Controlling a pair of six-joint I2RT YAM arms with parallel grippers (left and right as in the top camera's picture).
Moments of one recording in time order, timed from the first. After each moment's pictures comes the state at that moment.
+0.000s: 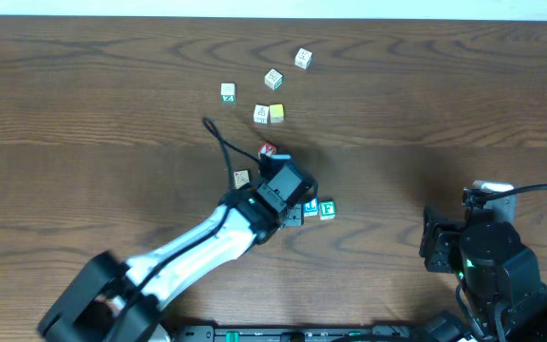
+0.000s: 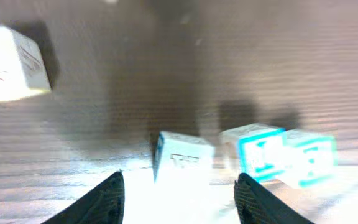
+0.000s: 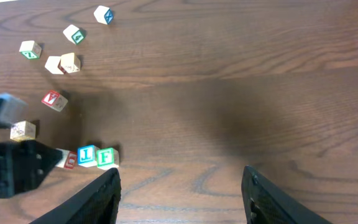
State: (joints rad) left arm -0.79 1.57 0.89 -0.43 -0.11 -0.74; right arm 0.55 0.65 1.06 -1.16 0.42 0.49
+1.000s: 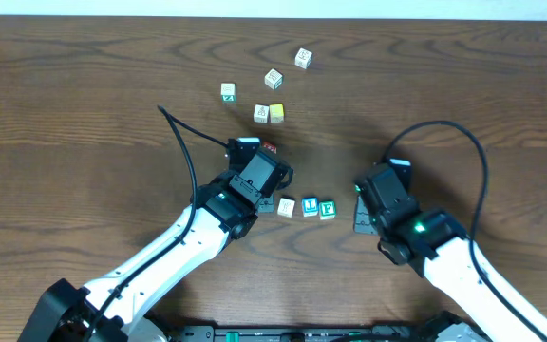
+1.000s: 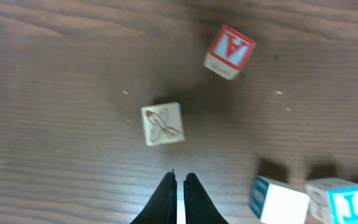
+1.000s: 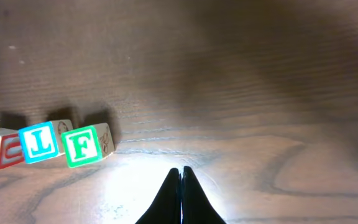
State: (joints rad) left arm -0.68 1.45 0.89 -0.54 -0.35 -0.61; right arm 0.55 1.20 0.76 -0.73 0.26 0.64
